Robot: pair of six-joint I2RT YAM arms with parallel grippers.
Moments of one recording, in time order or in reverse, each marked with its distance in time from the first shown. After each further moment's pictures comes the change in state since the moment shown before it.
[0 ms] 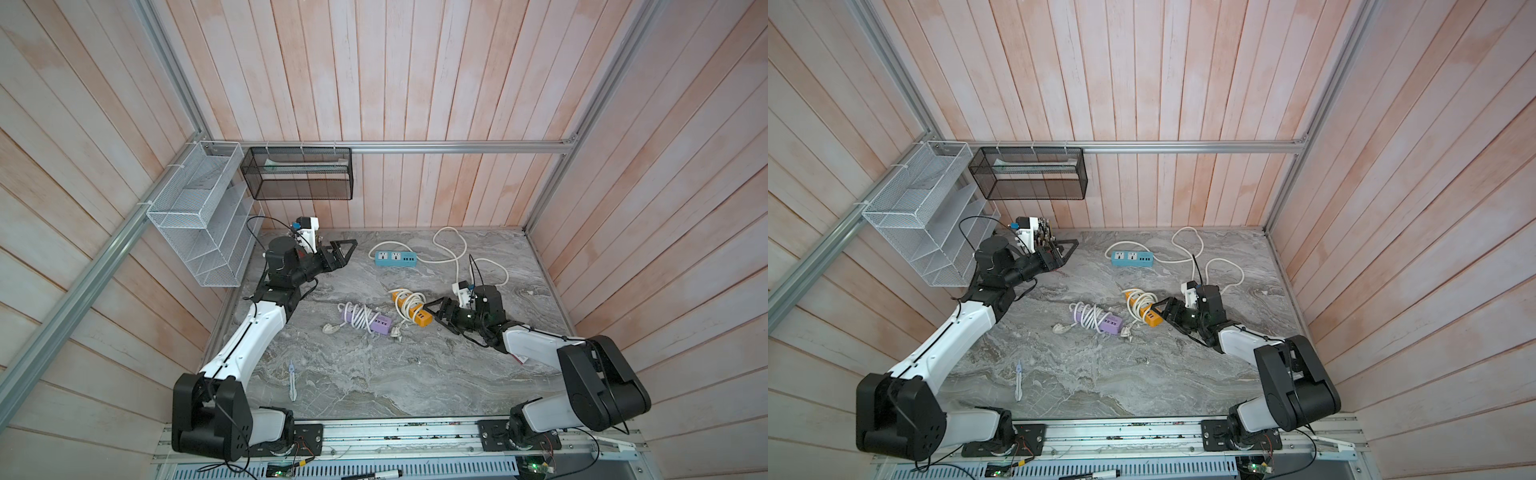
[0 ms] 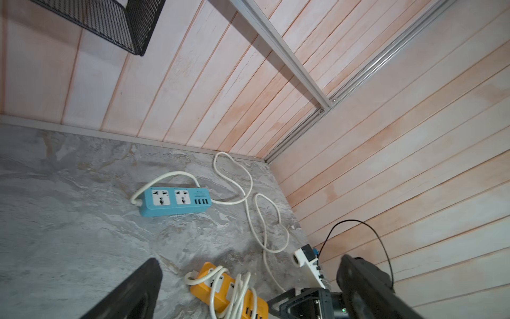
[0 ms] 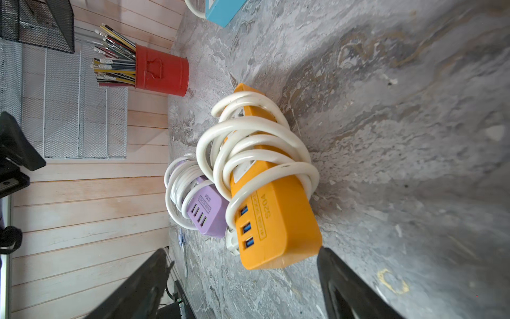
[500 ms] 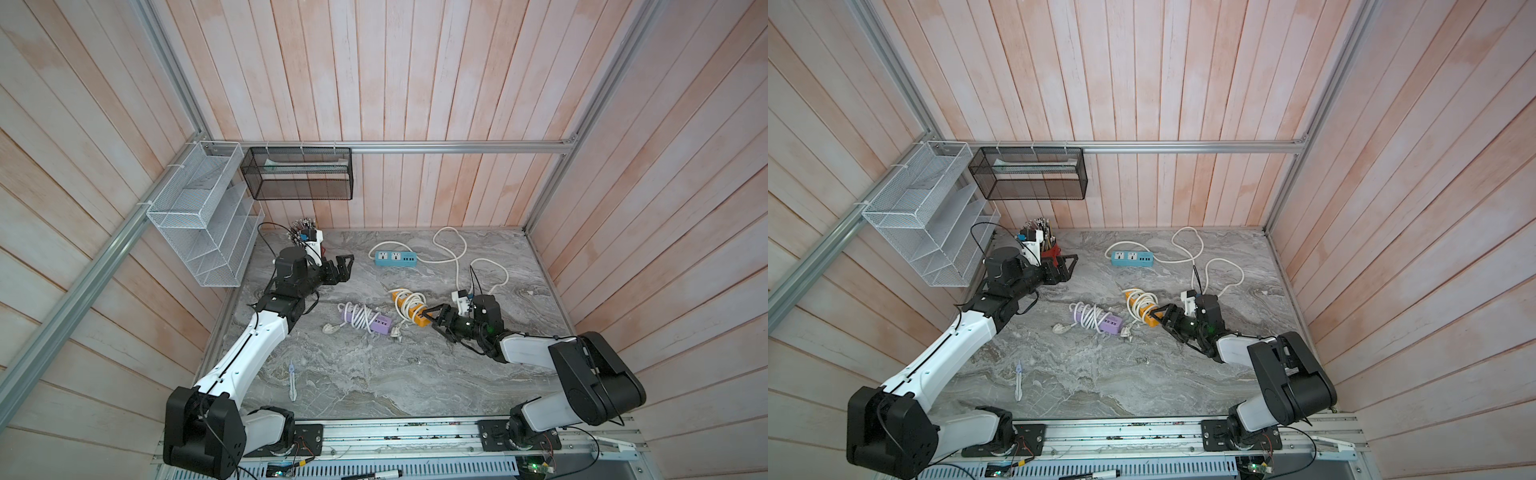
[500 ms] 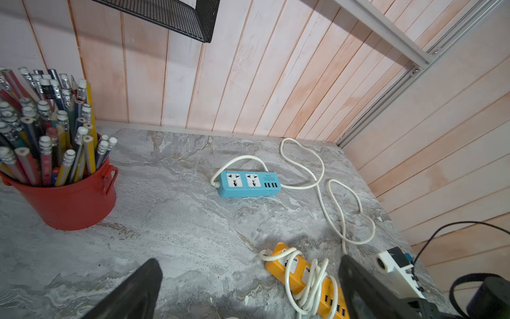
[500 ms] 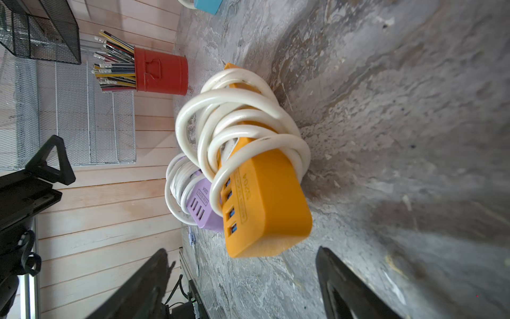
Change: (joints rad) left arm -0.069 -0.040 -0.057 -0.138 -0.292 0.216; right arm 0.015 0.028 -0.119 0.205 0.000 0.138
